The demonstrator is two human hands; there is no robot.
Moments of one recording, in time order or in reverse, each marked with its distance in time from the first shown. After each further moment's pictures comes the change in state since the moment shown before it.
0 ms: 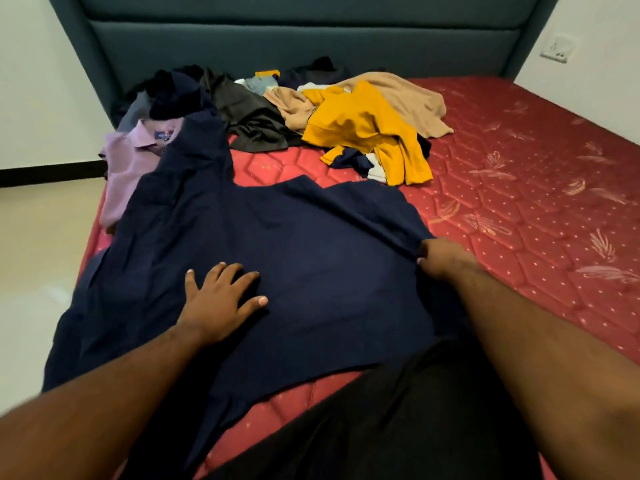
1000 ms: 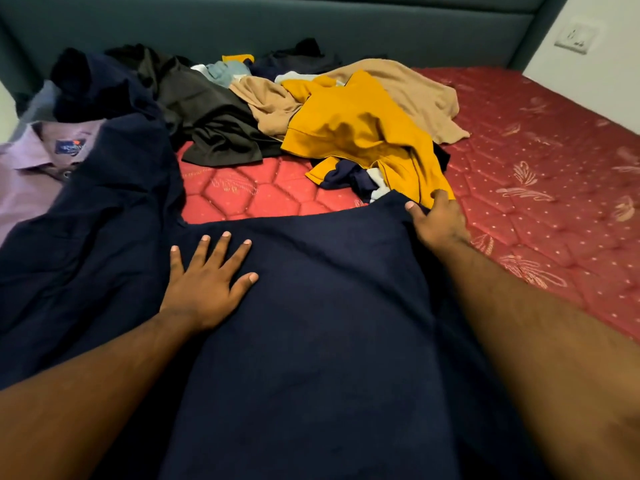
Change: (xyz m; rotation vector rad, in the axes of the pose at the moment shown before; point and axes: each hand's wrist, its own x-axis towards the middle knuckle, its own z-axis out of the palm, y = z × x) left_hand 0.226 -0.020 0.025 0.051 0.074 -0.031; right_hand 0.198 -0.053 -0.032 0.498 0.375 0.181
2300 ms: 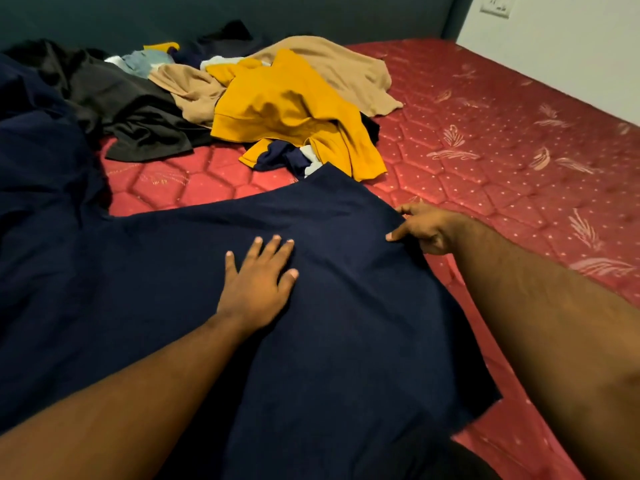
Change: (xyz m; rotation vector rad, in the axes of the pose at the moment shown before) left_hand -0.024 0.166 -0.002 -0.161 -0.006 0.207; right_hand -0.024 0.096 -0.061 0.574 -0.600 0.284
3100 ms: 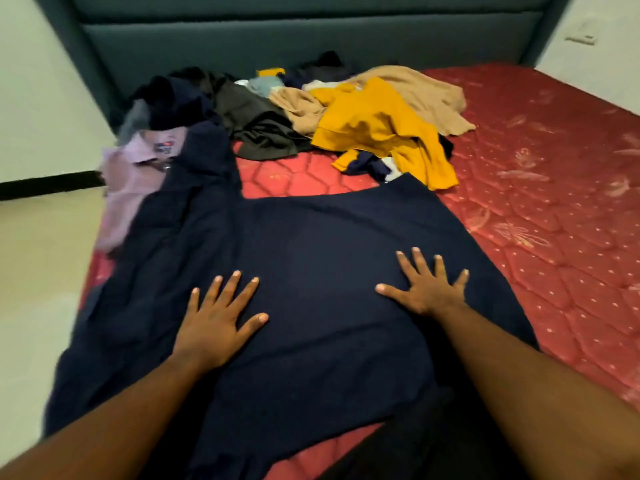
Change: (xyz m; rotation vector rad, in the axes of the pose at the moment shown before) left_hand -0.191 -0.151 -0.032 0.119 -0.047 -0.223; right_hand -0.105 0.053 0.136 -1.100 0.118 -0.137
